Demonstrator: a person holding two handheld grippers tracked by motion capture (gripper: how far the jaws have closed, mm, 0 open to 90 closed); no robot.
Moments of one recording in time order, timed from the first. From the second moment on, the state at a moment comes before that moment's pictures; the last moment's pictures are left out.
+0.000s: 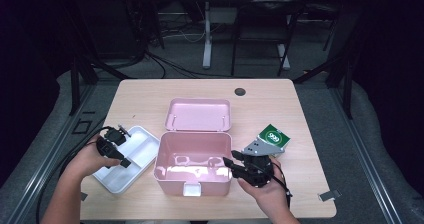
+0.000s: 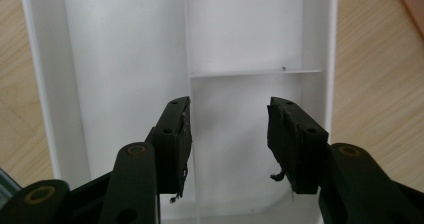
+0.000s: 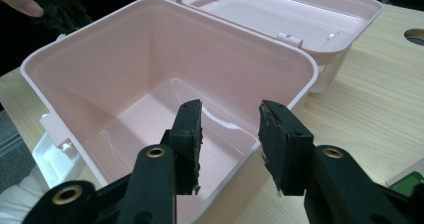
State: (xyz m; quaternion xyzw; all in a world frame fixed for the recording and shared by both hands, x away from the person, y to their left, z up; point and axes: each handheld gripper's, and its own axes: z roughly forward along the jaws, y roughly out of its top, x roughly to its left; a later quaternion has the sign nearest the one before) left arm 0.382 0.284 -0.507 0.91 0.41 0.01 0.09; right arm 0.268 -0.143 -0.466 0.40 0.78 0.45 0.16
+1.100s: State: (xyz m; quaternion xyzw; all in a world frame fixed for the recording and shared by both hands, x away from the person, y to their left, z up) left arm 0.383 0.296 -0.506 0.90 0.42 0.00 0.11; right arm 0.320 -0.096 -0.437 0.23 0.95 0.20 0.07
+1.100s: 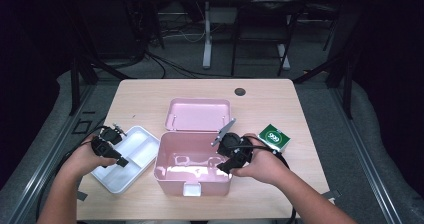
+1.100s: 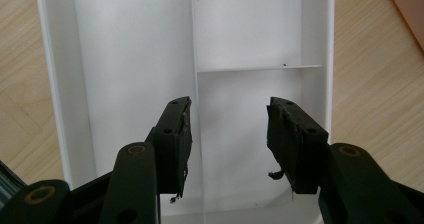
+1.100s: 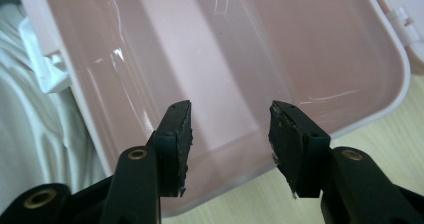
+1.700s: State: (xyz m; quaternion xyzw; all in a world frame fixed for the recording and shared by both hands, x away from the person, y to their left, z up) left arm 0.384 0.300 -0.500 0.90 0.43 0.01 0.12; right arm 0.347 -0.096 -0.397 0.25 0.95 0.15 0.08
